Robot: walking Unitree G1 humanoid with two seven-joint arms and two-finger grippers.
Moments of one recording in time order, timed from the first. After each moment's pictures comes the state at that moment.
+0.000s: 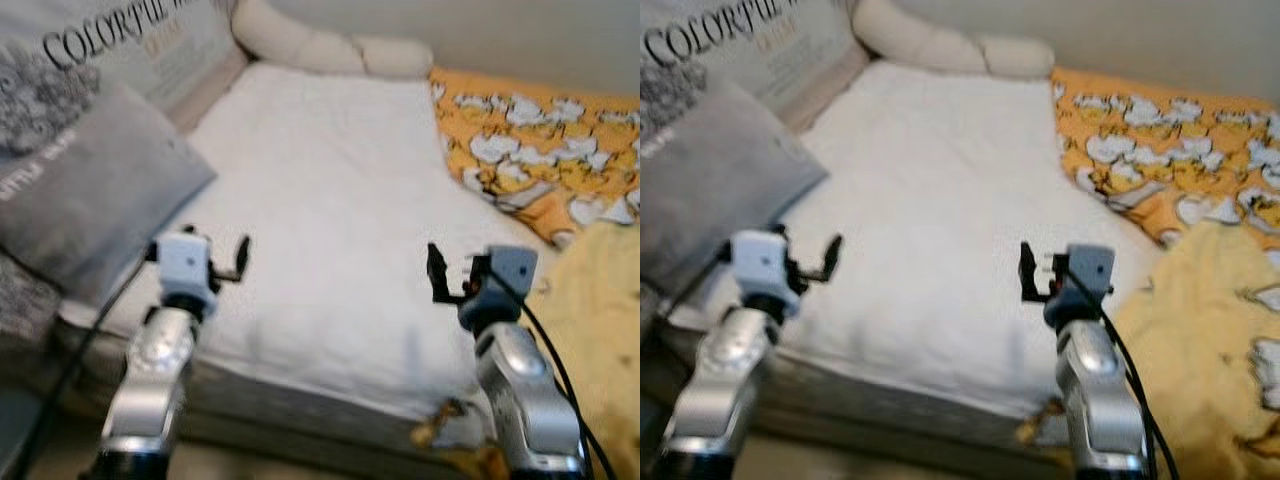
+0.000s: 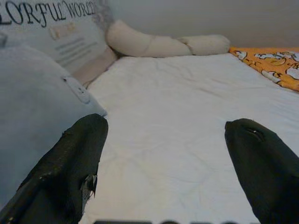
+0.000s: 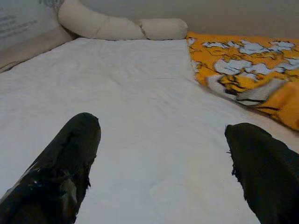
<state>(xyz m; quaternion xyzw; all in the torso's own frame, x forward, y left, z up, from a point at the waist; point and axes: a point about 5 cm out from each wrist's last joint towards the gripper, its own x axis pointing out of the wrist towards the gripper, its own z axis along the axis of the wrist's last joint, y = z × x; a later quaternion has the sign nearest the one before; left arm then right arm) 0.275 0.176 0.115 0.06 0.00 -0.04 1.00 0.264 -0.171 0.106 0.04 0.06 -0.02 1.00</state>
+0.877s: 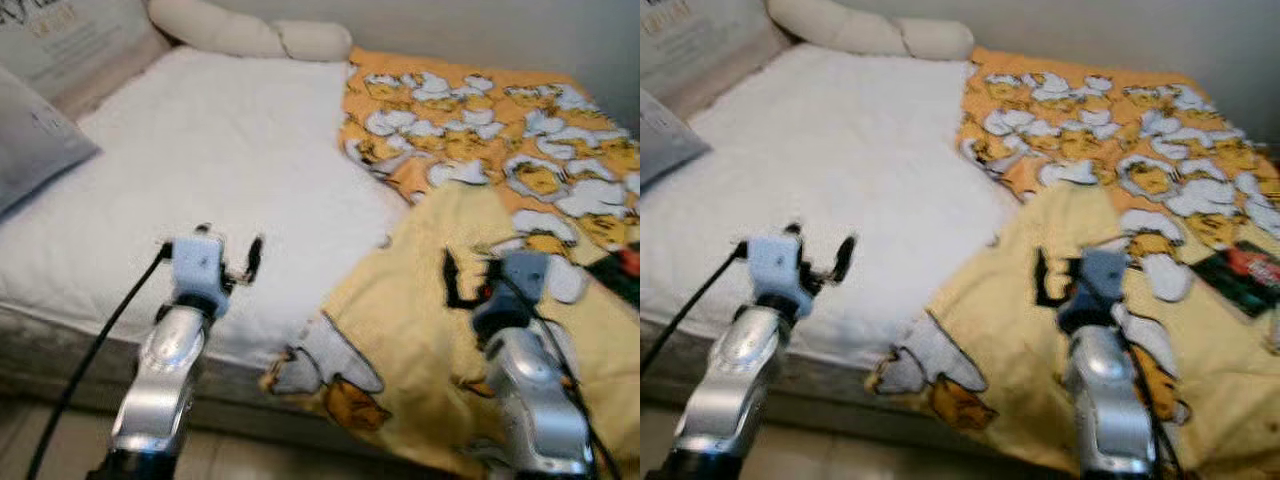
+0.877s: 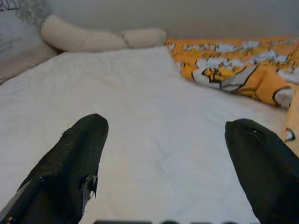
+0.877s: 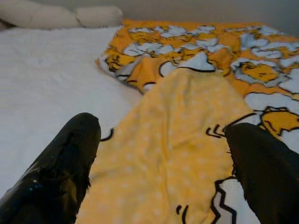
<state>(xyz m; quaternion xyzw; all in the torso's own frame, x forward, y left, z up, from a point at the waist) 0.275 0.169 0.110 0.06 0.00 -0.06 1.00 0.261 -0.177 0.100 0.04 0.07 -0.04 1.00</state>
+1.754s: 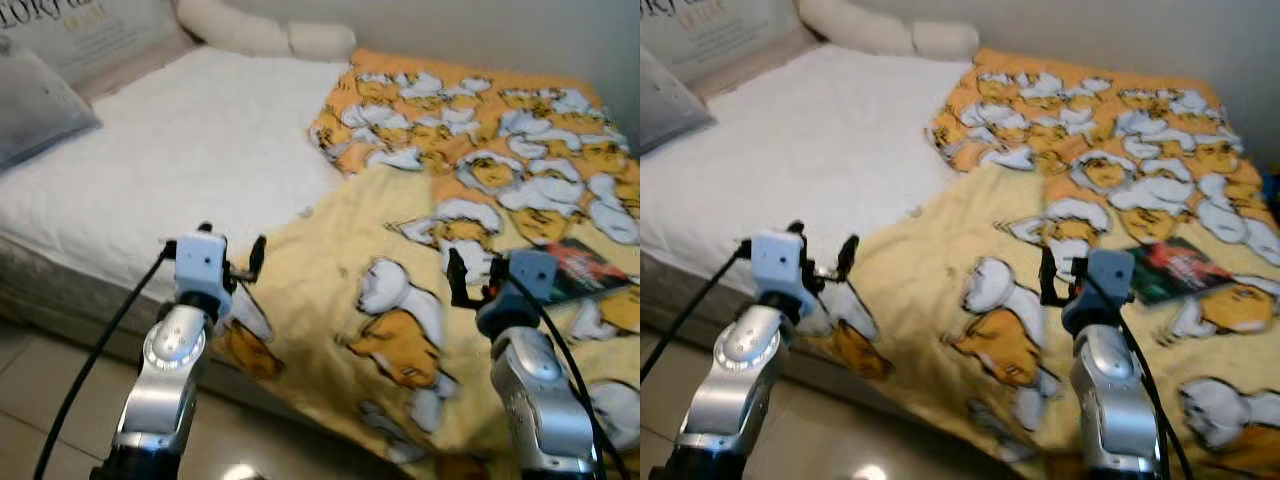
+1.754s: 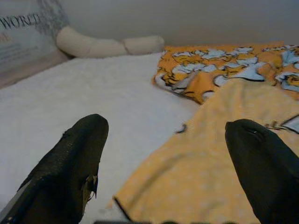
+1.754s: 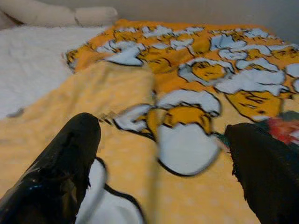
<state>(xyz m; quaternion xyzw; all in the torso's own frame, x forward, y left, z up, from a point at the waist) 0.278 0.161 0.116 0.06 -0.01 -0.07 1.00 0.261 -0.188 0.098 0.03 0.07 -0.06 1.00</state>
